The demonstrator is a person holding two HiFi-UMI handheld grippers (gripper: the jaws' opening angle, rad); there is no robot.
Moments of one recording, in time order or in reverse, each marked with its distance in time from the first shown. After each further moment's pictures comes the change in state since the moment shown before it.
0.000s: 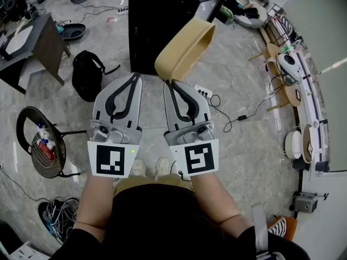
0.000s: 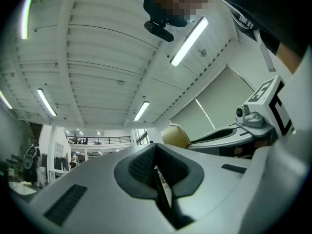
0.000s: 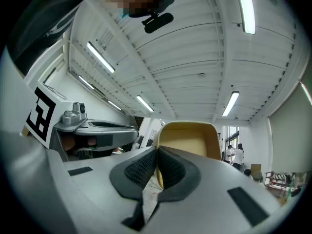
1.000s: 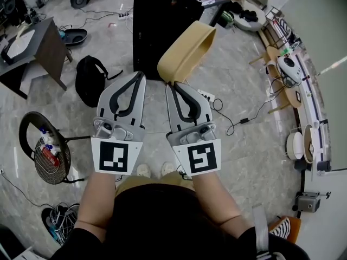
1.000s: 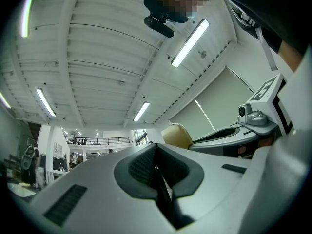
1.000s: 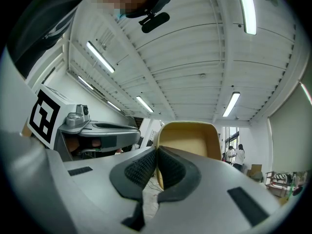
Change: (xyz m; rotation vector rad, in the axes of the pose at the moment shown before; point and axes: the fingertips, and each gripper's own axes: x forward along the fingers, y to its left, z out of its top) left arm -0.009 0.045 0.002 -0.011 -0.012 -0.011; right arm 0.029 0.035 0.010 -0.004 -0.015 -0.006
